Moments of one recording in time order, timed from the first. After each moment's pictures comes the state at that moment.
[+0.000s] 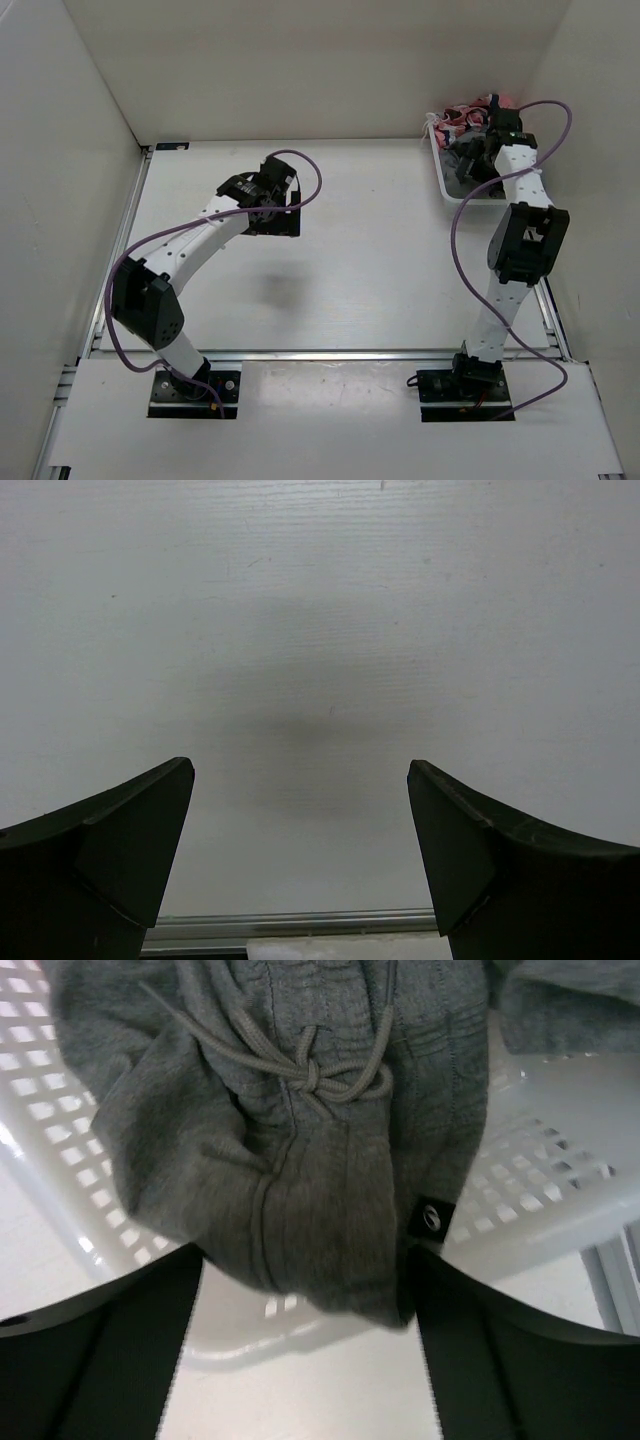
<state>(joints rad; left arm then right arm) -0.58 1.63 1.48 -0.94 -0.25 -0.45 -0.13 2.07 1.93 -0.87 0.12 0.27</state>
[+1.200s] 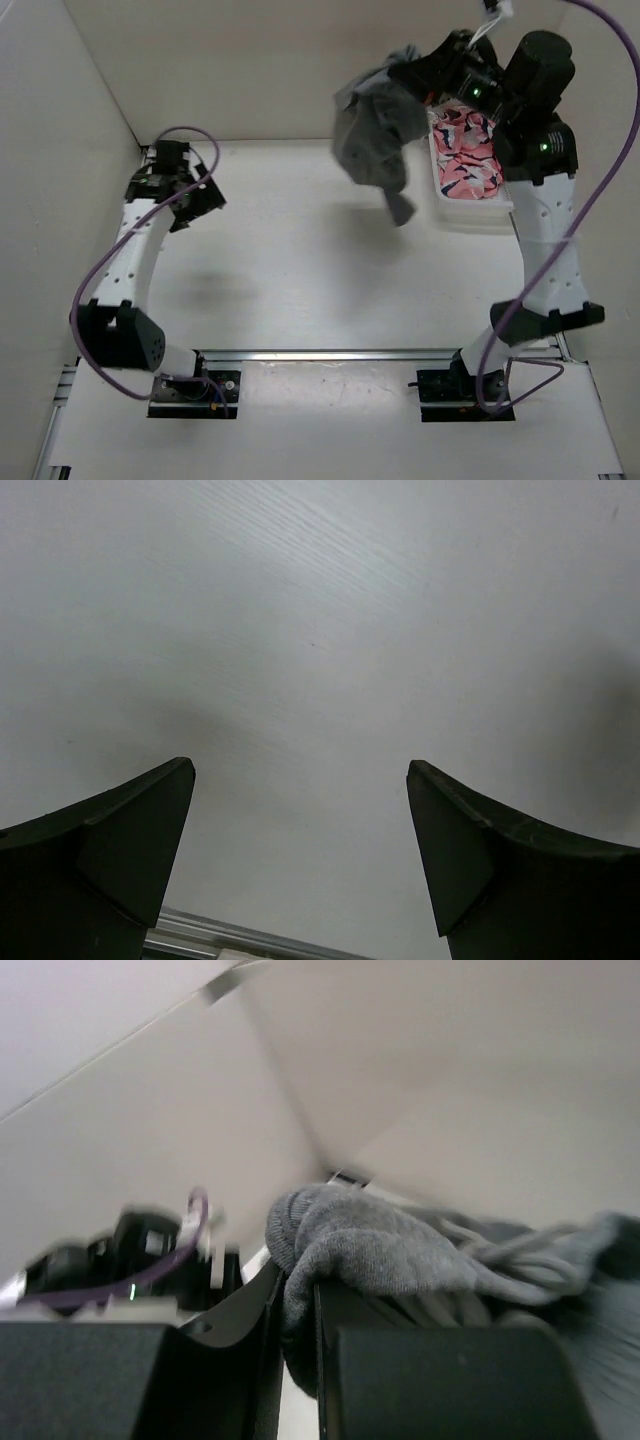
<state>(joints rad) -0.13 1.47 1.44 -0.96 -0.14 -0.53 0.25 1.67 2.38 -0.57 -0.56 0.46</state>
